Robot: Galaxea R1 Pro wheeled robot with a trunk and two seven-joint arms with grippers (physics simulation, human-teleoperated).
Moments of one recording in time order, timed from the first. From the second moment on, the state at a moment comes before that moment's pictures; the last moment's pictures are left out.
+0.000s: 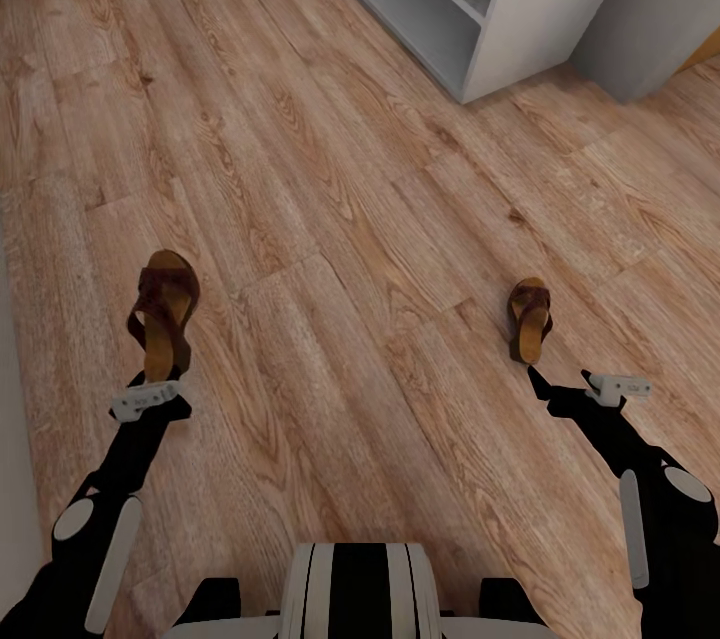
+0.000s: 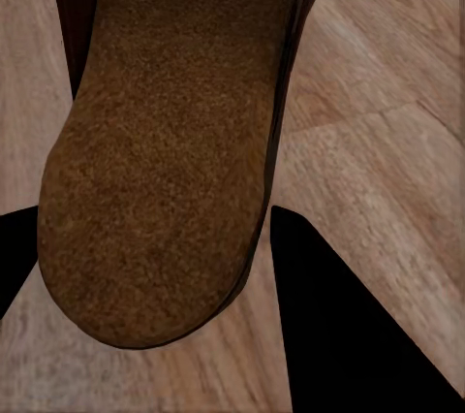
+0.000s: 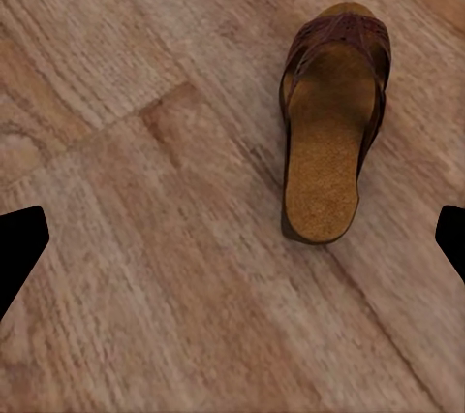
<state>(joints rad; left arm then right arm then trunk) -0.26 0.03 0.24 -1.51 0.17 -0.08 -0.17 -0.37 0.00 -0.47 -1.57 0.05 0.30 0.45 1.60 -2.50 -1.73</state>
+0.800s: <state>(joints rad) -0.26 0.03 0.23 -1.53 0.17 -0.08 -0.17 -0.37 0.00 -0.48 -1.56 0.05 0.29 0.45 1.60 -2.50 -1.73</state>
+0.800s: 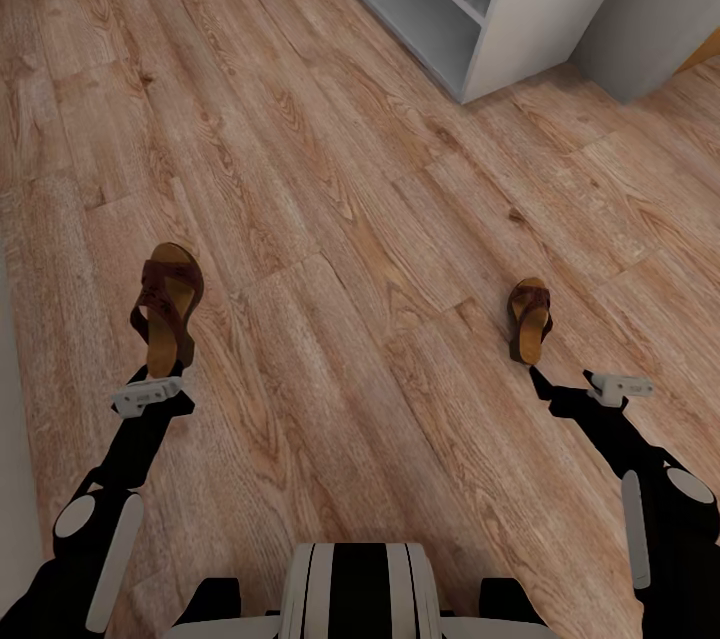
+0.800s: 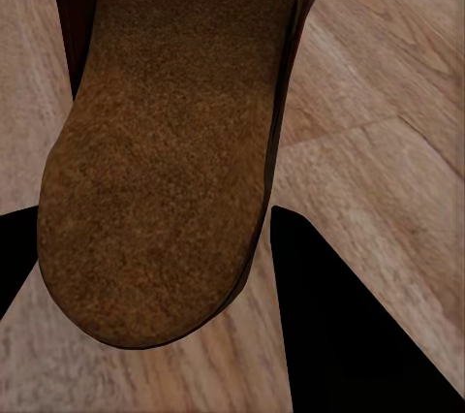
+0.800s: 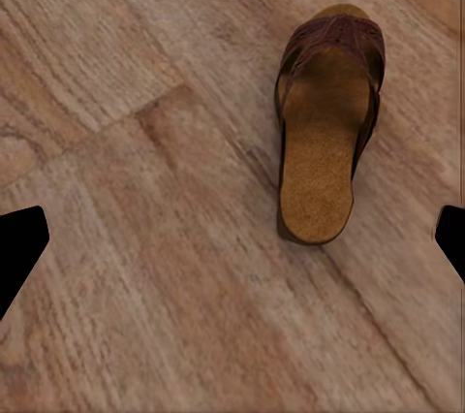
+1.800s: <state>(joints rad) -0.26 0.03 0.18 -1.53 0.17 -0.08 -0.17 -0.42 -0.03 -0.58 -1.47 0.04 0.32 0.45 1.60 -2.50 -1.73</state>
